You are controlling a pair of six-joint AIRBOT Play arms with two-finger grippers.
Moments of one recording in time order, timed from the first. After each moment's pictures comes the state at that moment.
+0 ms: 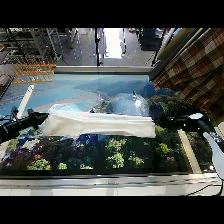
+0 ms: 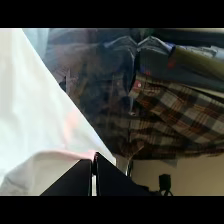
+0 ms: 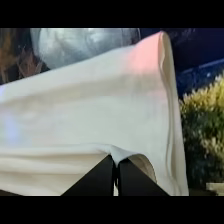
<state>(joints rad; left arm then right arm) 0.51 -1.73 1.11 0.10 -1.19 -0.95 -0.32 -1.58 1.10 -0.62 0.95 1.15</state>
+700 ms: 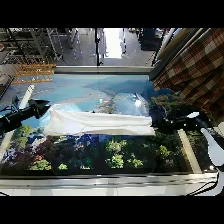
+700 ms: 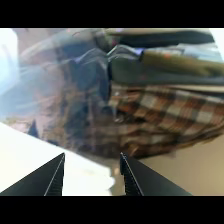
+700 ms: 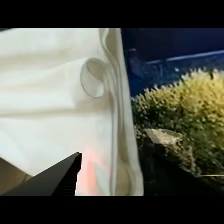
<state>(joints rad) 0.47 -1.80 1.31 0.04 -1.23 -0.86 -0.36 -1.73 1.21 -0.77 1.16 1.15</state>
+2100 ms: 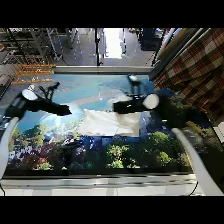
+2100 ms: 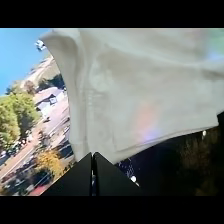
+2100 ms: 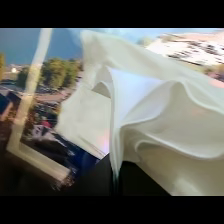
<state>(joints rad) 0.06 -1.61 1.54 0.94 -1.23 -1.11 0.45 -1.52 1.48 -1.09 0.85 1.59</state>
